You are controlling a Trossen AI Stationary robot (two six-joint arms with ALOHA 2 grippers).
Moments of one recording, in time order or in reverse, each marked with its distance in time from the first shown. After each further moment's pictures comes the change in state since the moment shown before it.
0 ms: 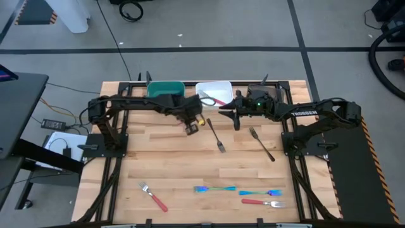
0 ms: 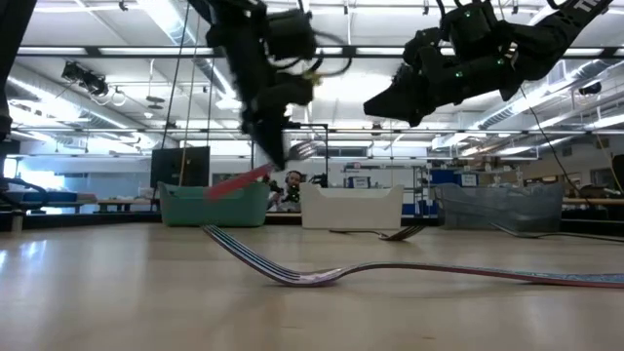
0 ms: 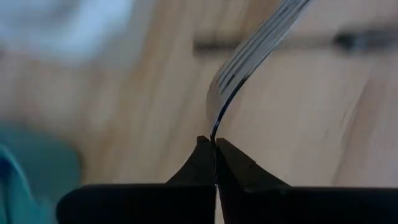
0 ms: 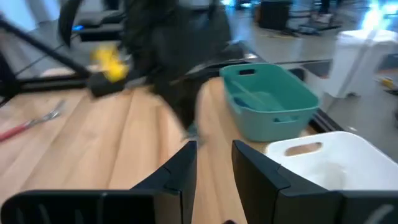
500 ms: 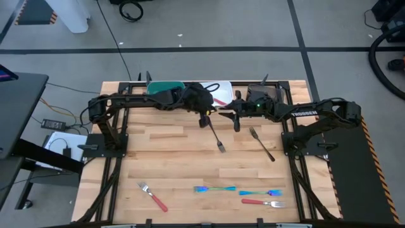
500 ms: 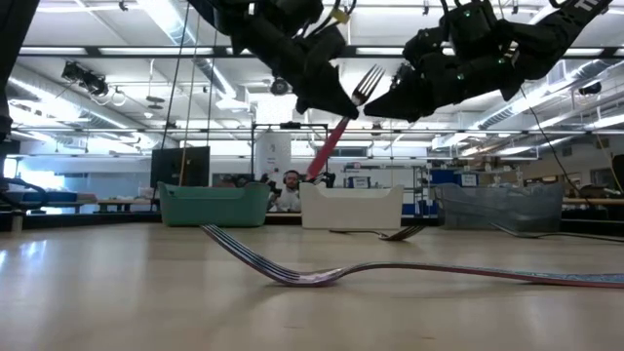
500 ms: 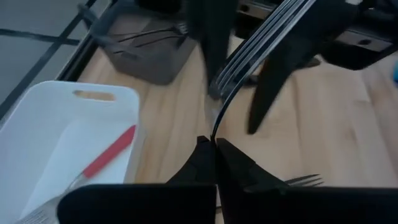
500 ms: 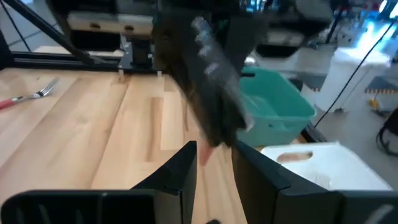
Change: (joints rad) left arm 0.039 0.006 0.026 0.506 0.197 0.141; right arm 0.019 0.000 0.000 -0.013 0.015 -0.127
